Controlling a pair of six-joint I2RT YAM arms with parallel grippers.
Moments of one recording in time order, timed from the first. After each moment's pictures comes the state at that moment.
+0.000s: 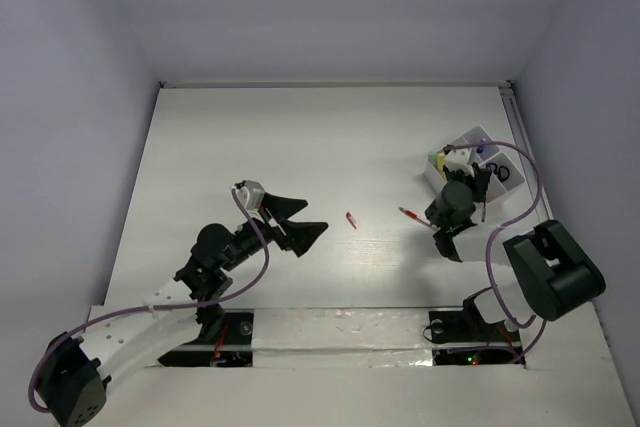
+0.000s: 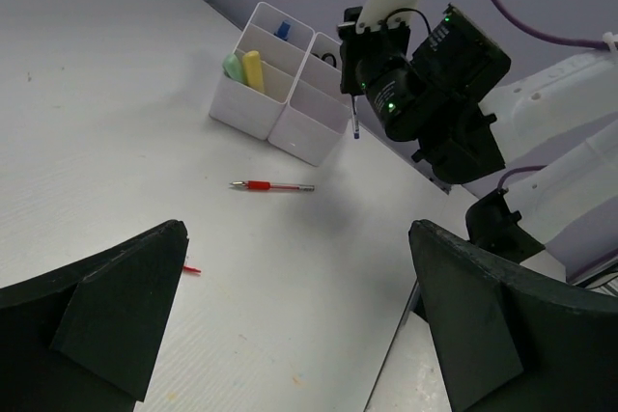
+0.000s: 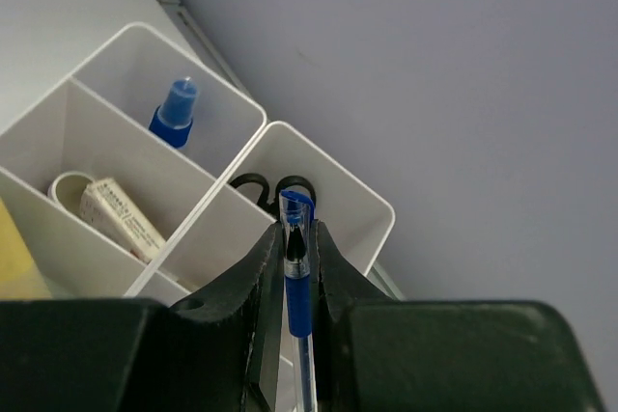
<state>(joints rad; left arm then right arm) -0.75 0.63 0.22 0.58 0.22 -0.52 0.42 1.38 0.36 1.21 1.17 -0.64</state>
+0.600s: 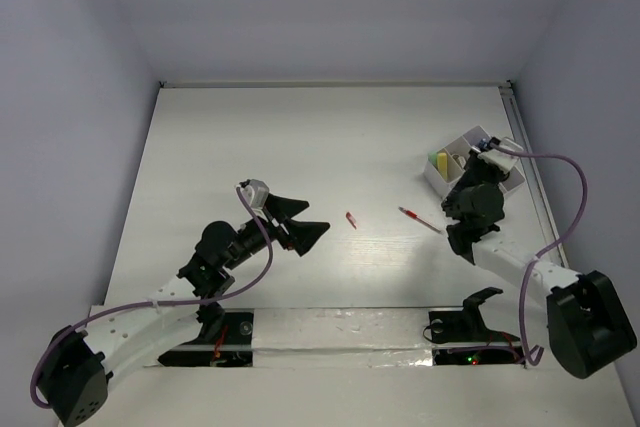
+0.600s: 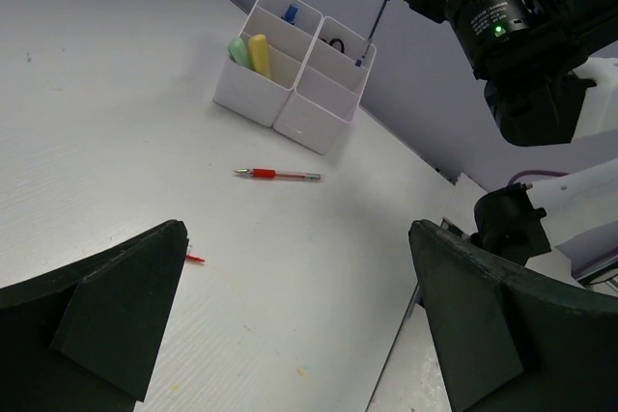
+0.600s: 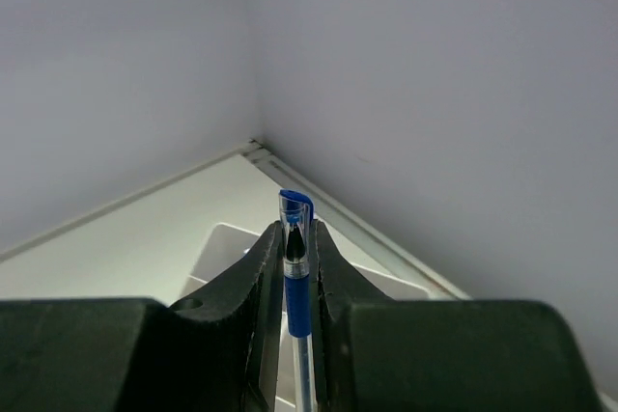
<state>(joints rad) -0.75 0.68 0.22 0.59 0.22 -0.52 0.42 1.10 0.44 1.15 1.09 -0.42</state>
